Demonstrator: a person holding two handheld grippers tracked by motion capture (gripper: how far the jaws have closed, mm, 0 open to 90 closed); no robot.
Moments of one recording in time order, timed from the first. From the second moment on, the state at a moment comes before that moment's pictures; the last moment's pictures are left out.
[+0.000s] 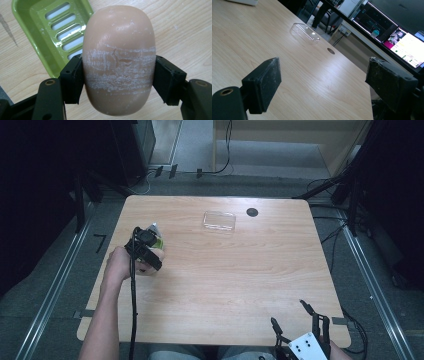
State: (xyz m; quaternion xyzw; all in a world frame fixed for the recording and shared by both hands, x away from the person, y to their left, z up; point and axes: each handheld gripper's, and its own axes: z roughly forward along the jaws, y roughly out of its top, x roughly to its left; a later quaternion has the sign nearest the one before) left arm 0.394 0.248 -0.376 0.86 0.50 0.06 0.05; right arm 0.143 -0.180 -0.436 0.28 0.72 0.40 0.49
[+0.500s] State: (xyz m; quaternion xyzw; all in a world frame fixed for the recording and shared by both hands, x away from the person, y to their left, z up) left arm 0.408 0.252 -0.373 0.85 0.52 0.07 0.06; right arm 0.143 -0.181 -0.437 0.28 0.72 0.40 0.49
